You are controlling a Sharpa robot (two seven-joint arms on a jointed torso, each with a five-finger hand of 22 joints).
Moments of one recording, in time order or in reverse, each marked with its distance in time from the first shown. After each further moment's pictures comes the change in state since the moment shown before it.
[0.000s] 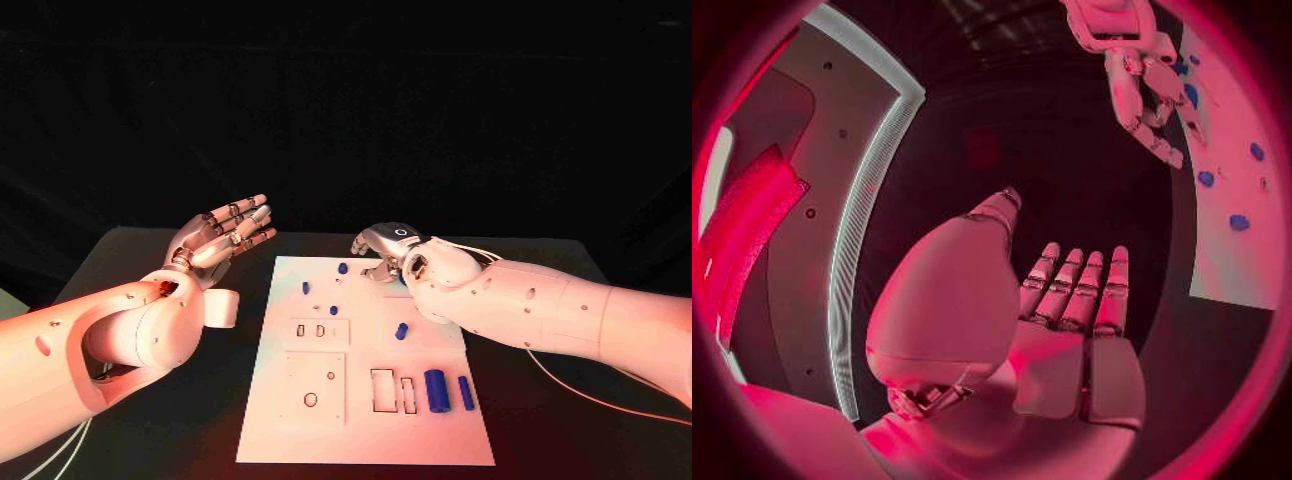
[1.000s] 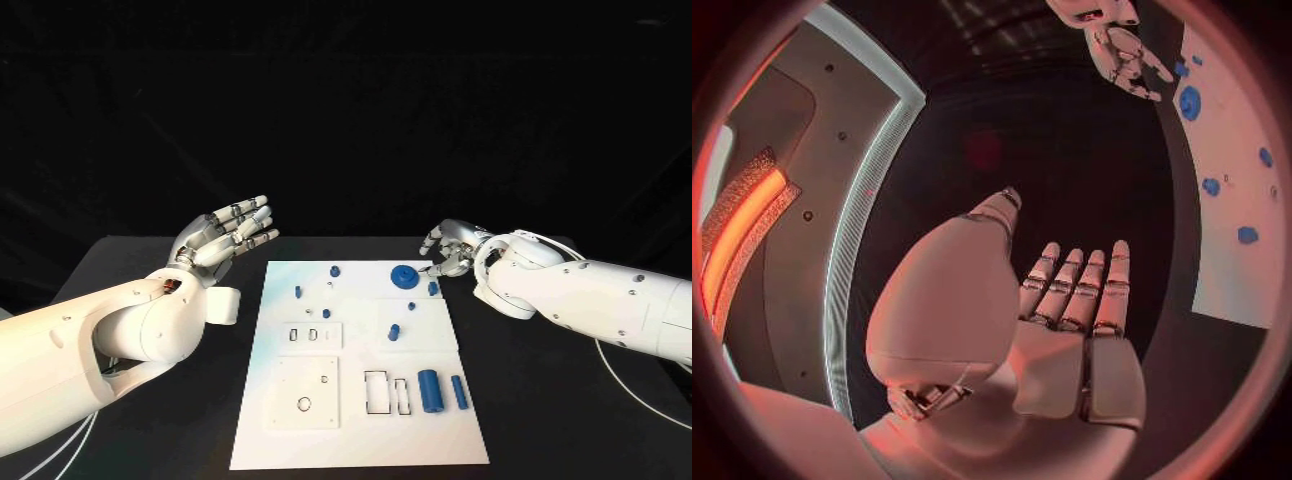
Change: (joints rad) left arm 0.000 0.026 -0.001 -0.060 0.003 0.042 0.001; left_hand 0.000 0.000 -0.003 -0.003 0.000 0.000 0.000 0.000 0.000 -0.007 -0.007 0.000 0.000 0.018 0.018 0.000 0.000 0.000 0.059 -0.002 0.012 0.008; right arm 0.033 -0.249 0.013 0.110 0.323 0.104 -0.078; right_hand 0.047 -0.005 -0.261 0.249 0.097 -0.063 -0.008 0.154 0.040 0.498 -0.047 1.448 1.240 0.033 -0.035 0.266 0.448 -0.079 0.158 -0.029 0.380 0.331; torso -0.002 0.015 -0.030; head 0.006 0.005
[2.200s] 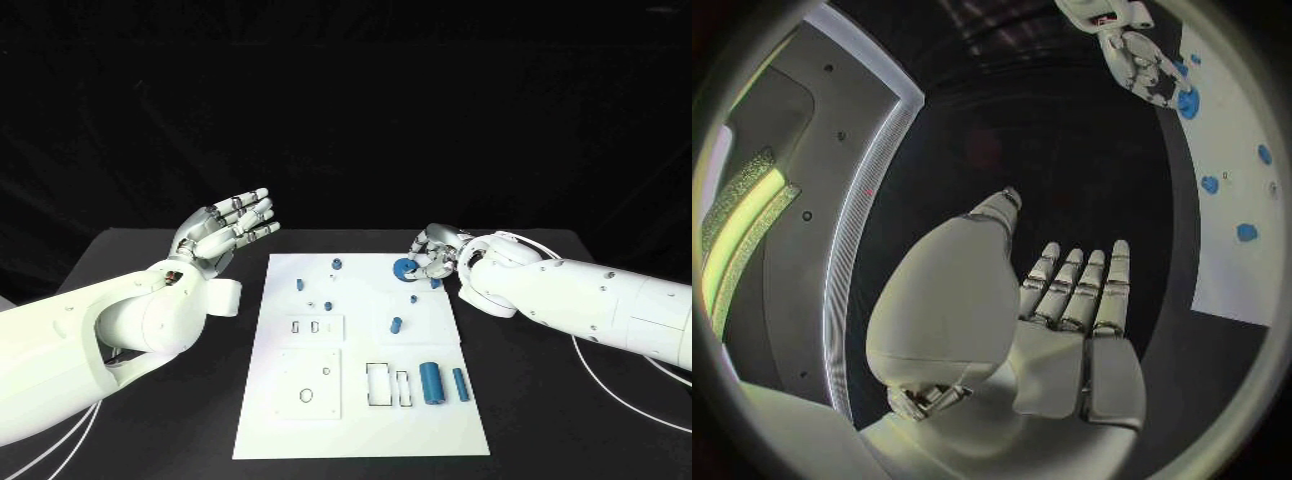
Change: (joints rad) left arm 0.000 0.001 0.000 -0.007 0.000 0.007 -0.003; left_hand 0.000 0.000 0.000 0.000 0.000 0.000 0.000 0.000 0.000 0.000 0.000 0.000 0.000 0.000 0.000 0.000 0.000 0.000 0.004 0.004 0.000 0.000; right arm -0.028 0.081 -0.001 -0.058 0.031 0.034 -0.014; right_hand -0.015 0.028 0.006 -0.006 -0.010 -0.006 0.001 0.023 0.000 0.003 0.003 0.002 0.000 -0.002 0.005 0.004 0.000 -0.015 0.000 0.007 0.034 0.000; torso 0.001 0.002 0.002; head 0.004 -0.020
